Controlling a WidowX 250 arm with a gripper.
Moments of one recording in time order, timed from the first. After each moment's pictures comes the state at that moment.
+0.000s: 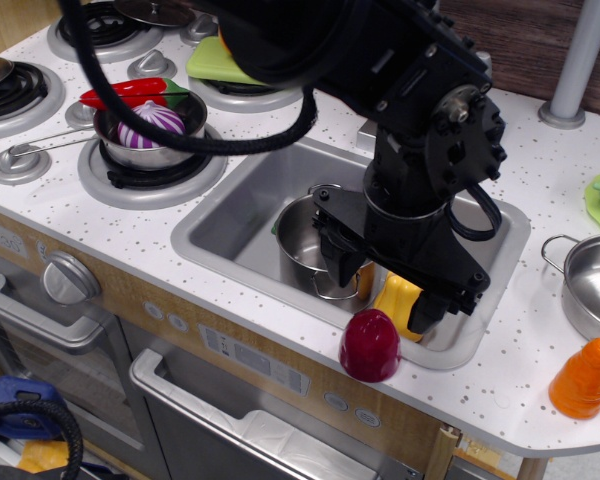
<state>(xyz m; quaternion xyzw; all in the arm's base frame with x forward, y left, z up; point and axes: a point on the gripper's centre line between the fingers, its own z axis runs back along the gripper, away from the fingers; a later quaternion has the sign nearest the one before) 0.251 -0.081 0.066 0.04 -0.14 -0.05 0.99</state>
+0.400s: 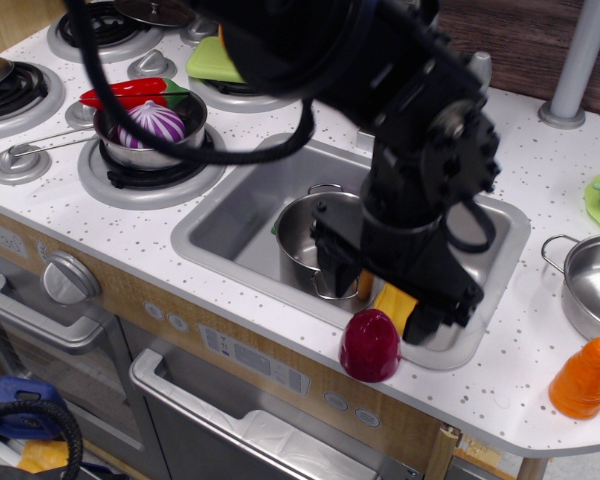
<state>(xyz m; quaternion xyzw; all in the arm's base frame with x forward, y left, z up) 0.246 -0.082 0.051 0.03 -0.14 -0.07 0.99</state>
